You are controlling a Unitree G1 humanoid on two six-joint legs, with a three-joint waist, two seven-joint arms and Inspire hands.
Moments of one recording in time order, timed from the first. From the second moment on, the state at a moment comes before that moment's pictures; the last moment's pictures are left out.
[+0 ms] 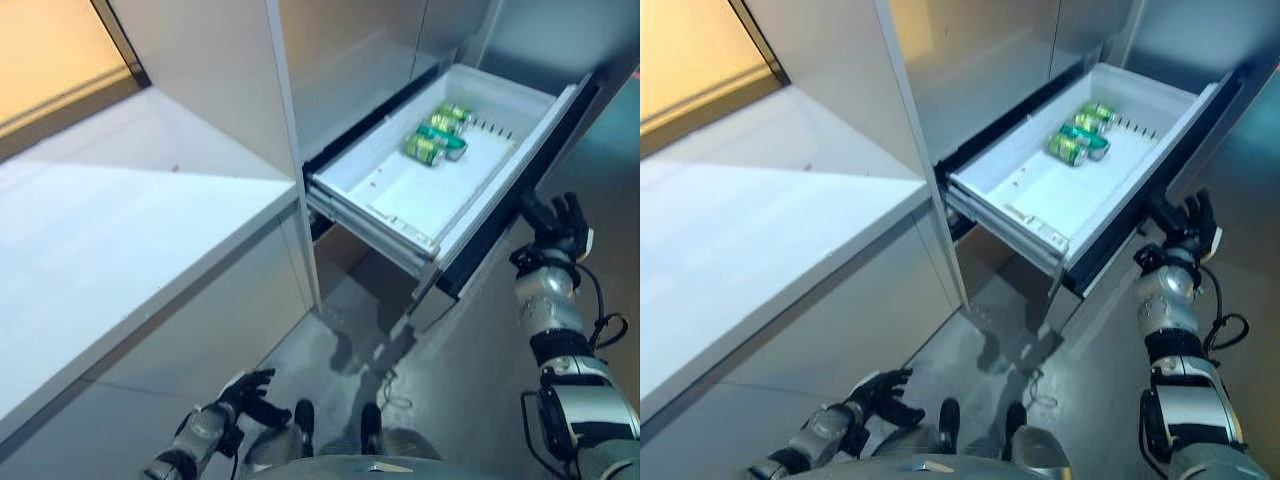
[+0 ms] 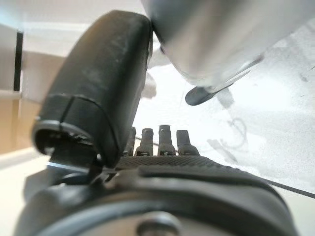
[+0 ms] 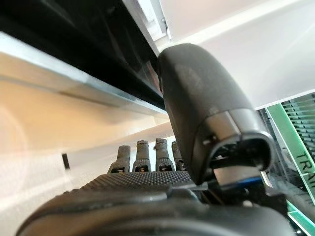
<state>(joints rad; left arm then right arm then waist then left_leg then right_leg) -0.19 0.31 -0.47 1.10 -0.12 -0.13 -0.10 -0.64 -0.53 -0.08 0.82 0.87 -0.27 -0.32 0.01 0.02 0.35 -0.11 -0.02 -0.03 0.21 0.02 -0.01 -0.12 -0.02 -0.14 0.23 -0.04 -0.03</state>
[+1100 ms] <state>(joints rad) -0.27 0.24 -0.48 1.04 -0.19 -0.17 -0.07 -0.99 -0.53 0.26 0.79 0.64 -0.17 -0.12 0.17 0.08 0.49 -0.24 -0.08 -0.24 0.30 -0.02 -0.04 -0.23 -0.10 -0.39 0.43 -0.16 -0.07</state>
